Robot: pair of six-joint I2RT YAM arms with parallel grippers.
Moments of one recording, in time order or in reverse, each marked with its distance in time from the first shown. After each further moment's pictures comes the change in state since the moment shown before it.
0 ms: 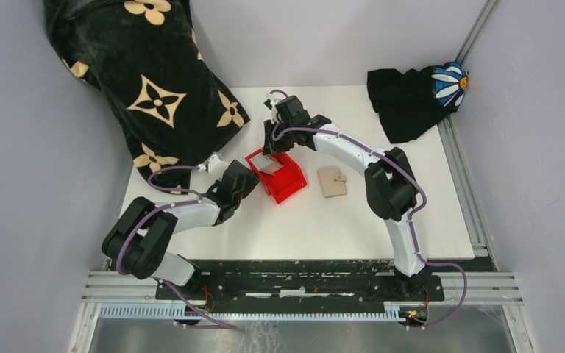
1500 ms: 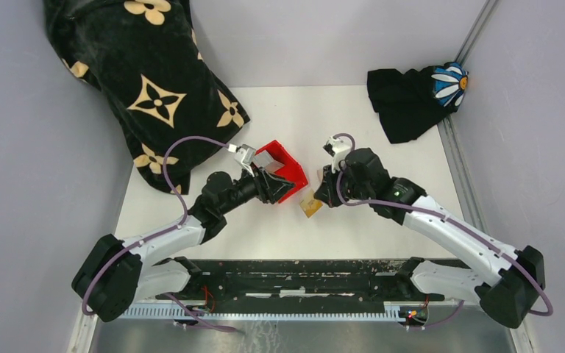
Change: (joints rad) left arm -0.091 -0.328 -0.088 0.339 0.708 0.552; right arm 0.067 -1.038 -0.889 -0.002 0.101 -0.025
